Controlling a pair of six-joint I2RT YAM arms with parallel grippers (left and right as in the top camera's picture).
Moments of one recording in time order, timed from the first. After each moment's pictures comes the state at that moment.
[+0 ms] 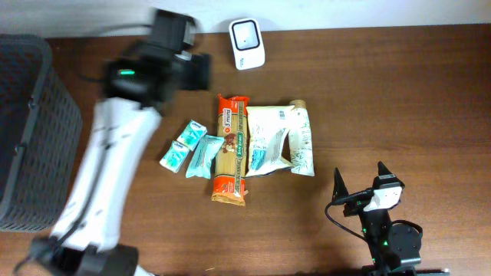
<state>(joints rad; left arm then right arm) -0.29 1.72 1.92 -1.05 -0.20 -0.13 0.07 0.01 0.01 -0.07 -0.05 0.02</state>
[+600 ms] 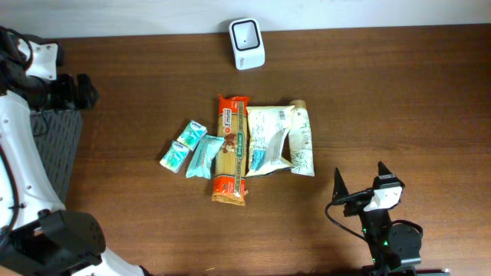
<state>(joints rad) 0.40 1.83 2.01 -1.32 0.22 0.28 0.07 0.01 0.01 -0.07 -0.05 0.02</state>
